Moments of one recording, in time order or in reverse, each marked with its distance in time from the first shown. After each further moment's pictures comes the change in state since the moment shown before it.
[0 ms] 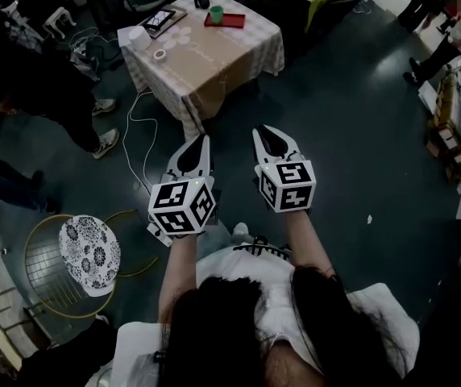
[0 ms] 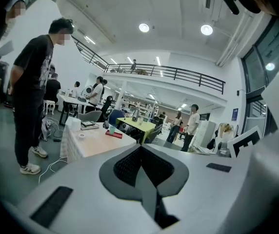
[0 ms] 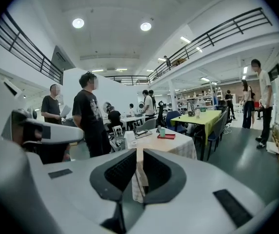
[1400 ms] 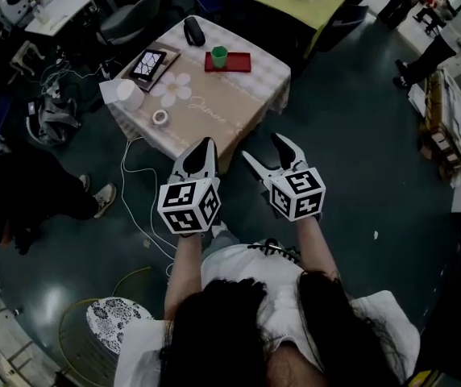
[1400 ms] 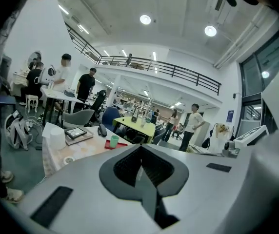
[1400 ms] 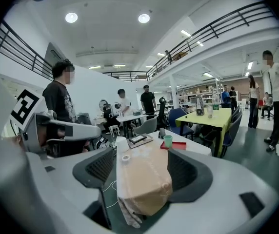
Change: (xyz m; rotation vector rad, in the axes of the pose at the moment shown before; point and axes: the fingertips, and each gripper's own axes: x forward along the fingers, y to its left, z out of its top) left arm 0.245 0.172 0.107 0.005 0.061 -0.130; right arm 0.266 -0.036 0.081 0.010 0.044 0.000
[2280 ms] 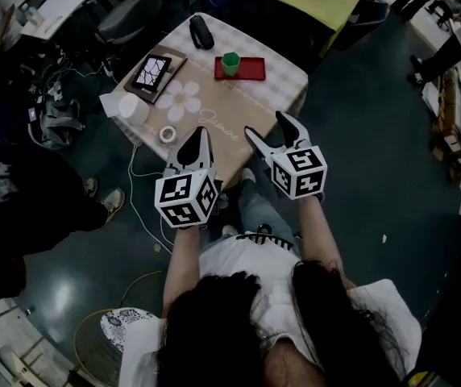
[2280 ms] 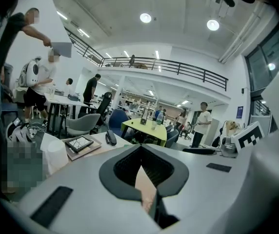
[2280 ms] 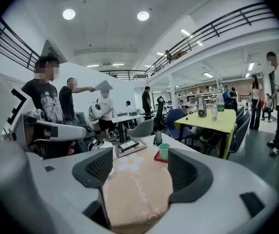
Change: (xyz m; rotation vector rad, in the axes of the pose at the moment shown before) left arm 0.089 0.078 0.045 0.030 -0.006 0.078; right arm 0.127 -0.060 0.044 -0.005 0.001 -0.017
